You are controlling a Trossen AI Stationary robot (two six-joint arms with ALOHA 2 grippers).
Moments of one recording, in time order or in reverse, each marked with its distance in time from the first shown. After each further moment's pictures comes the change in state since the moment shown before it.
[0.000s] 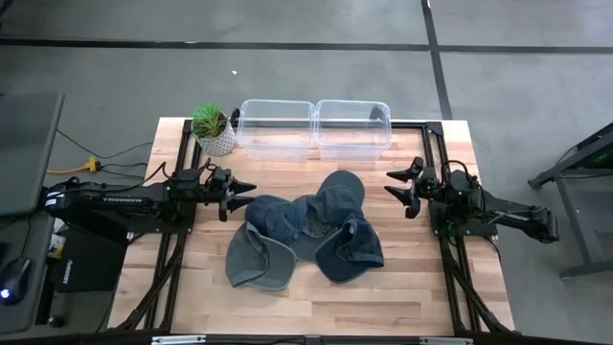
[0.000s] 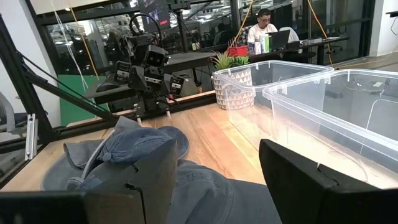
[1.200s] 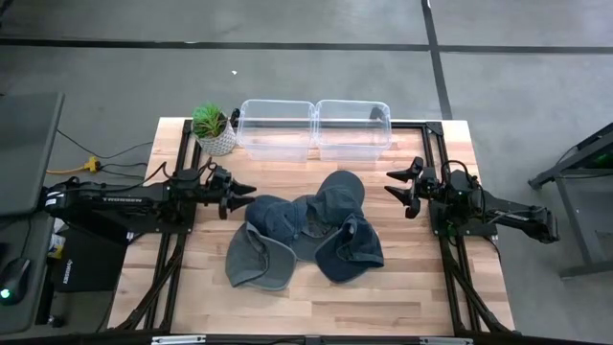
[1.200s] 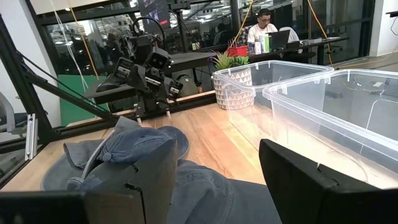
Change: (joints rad) left arm 0.000 0.000 0.020 -0.015 0.004 -0.159; right arm 0.000 0.000 0.000 0.000 0.000 0.000
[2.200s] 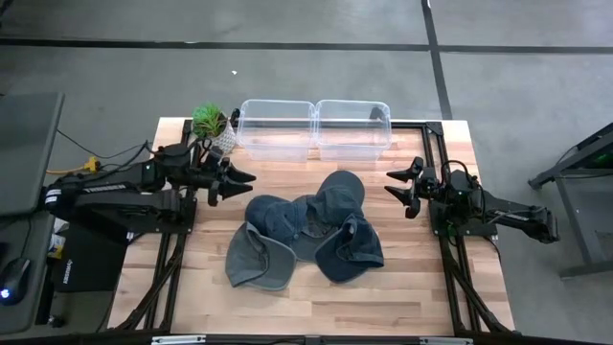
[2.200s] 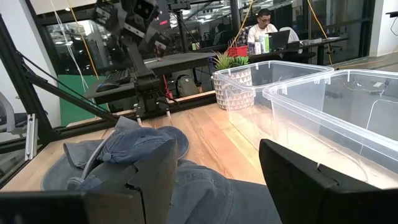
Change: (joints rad) left arm 0.000 0.069 0.547 -0.493 0.112 -0.046; right arm 0.000 0.000 0.000 0.002 0.000 0.000
